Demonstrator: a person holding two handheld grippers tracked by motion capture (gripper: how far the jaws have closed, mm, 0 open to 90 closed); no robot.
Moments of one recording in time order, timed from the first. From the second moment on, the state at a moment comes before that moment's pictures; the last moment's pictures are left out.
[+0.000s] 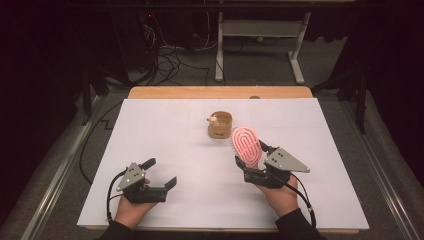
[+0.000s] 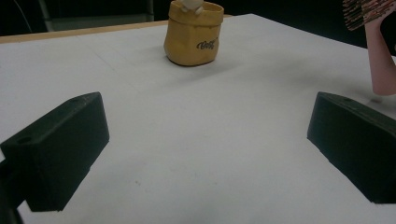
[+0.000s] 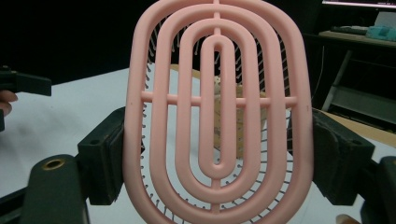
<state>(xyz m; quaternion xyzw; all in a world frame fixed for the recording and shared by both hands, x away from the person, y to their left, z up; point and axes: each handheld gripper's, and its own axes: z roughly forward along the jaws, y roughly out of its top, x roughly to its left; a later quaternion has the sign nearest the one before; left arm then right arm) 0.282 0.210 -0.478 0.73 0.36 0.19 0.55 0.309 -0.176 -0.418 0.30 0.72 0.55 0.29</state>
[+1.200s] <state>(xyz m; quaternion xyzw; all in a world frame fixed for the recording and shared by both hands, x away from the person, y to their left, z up) 0.321 0.139 -0.438 0.75 0.33 0.18 0.54 0.304 -0.203 -0.409 0.32 0.70 0.55 0.33</state>
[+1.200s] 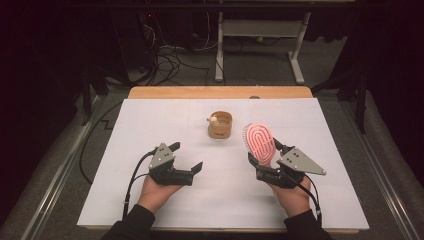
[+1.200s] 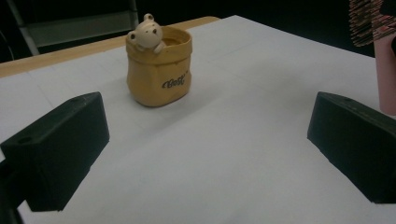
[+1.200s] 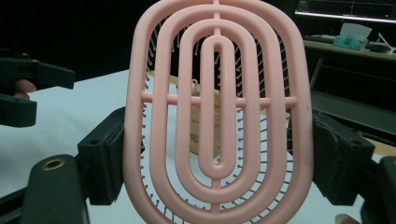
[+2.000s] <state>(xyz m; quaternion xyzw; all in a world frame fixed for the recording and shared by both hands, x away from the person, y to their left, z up) 0.325 0.095 -0.444 0.77 0.30 0.14 0.54 0.299 -0.202 -0.407 0.32 0.70 0.54 0.34</state>
